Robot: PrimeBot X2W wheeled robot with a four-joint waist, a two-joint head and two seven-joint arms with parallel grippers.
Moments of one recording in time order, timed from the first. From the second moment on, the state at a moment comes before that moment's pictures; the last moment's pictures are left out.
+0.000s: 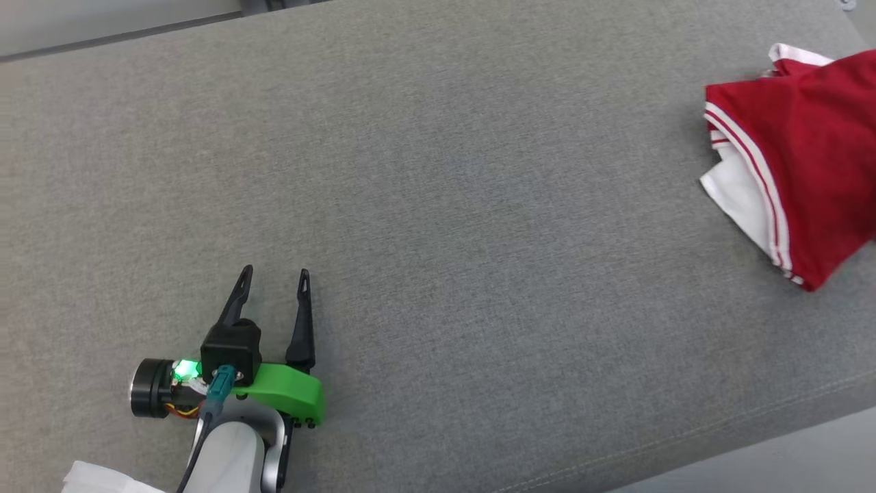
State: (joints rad) left arm -0.24 0.05 -0.17 0.40 -0.06 0.03 -0.26; right arm -0.84 -0.40 -0.43 0.96 -0.26 0.13 -0.26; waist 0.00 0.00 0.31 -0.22
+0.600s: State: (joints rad) left arm -0.21 0.05 -0.11 0.37 -0.10 0.07 -0.26; right arm -0.63 -0.11 -0.33 0.58 -0.17 0.13 -0.26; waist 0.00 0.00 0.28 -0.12
